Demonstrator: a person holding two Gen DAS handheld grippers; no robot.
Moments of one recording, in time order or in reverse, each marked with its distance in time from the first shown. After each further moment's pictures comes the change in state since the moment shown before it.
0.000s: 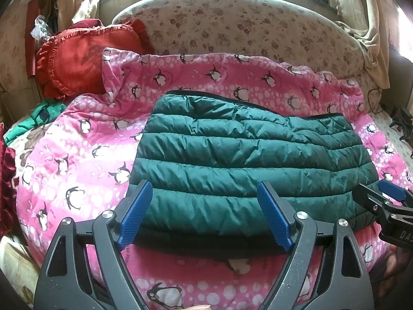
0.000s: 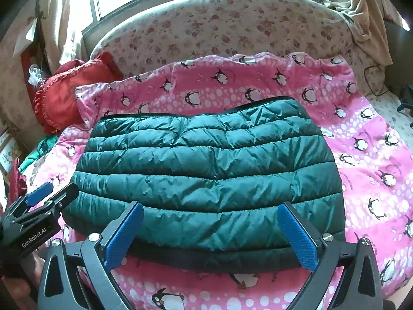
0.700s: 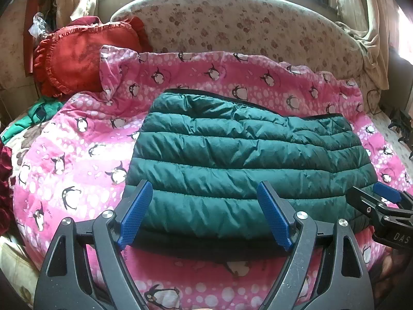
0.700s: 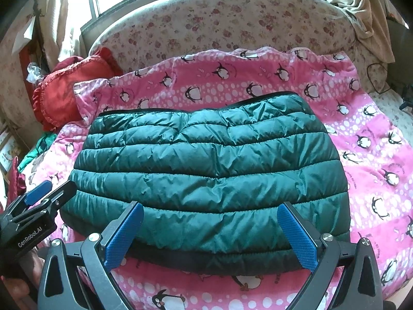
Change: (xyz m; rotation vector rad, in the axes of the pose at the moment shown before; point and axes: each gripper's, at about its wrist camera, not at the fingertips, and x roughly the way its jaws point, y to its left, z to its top) left arm 0.005 -0.001 0.000 -0.011 0.004 -0.012; right arm 0.010 -0.002 0.002 0.003 0.027 0.010
